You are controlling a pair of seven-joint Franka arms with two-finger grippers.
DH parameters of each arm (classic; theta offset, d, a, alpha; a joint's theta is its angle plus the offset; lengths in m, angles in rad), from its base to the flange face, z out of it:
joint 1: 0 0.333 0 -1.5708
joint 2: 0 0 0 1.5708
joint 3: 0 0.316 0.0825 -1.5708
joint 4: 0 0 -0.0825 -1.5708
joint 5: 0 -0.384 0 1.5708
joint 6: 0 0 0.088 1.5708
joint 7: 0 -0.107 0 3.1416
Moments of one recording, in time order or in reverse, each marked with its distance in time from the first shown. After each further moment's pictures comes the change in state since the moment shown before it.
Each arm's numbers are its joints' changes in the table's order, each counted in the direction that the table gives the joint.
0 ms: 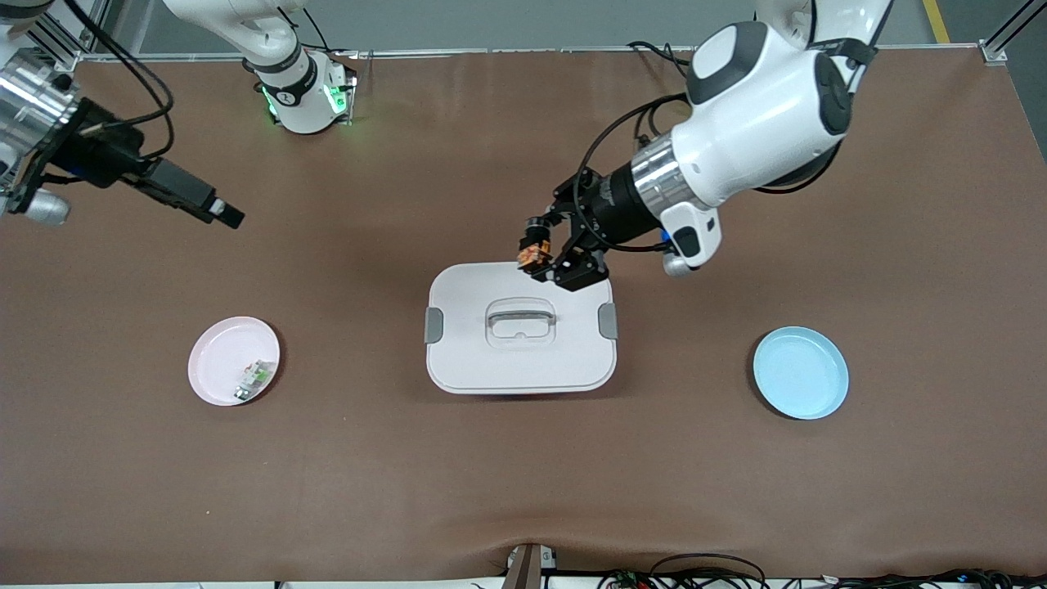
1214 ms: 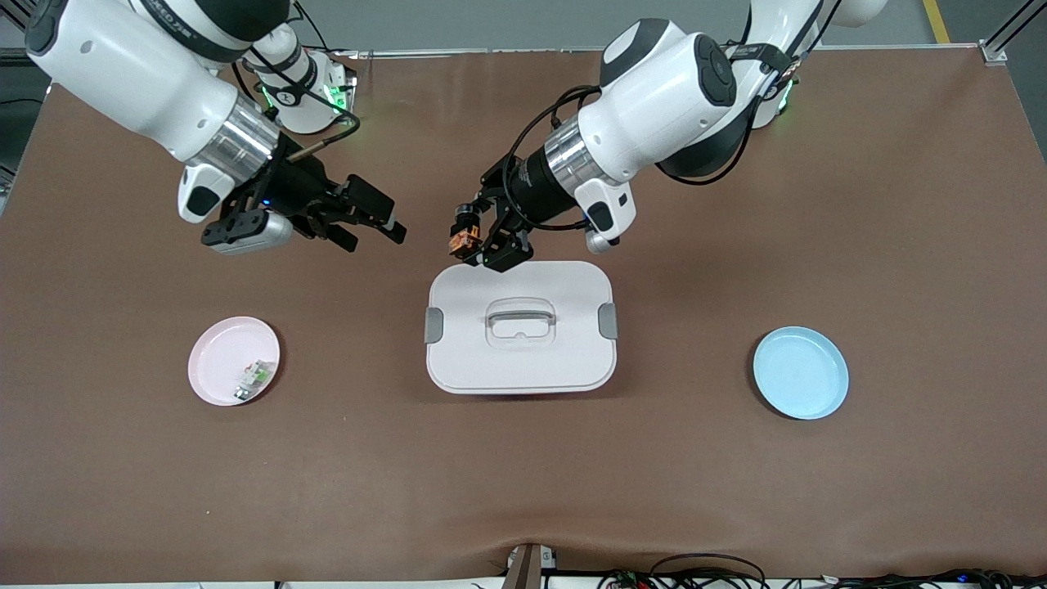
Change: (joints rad) left arm -0.145 0.055 0.008 -0.007 -0.035 -0.172 0.122; right arm 0.307 0.205 0.002 -0.138 0.073 -0.181 -0.007
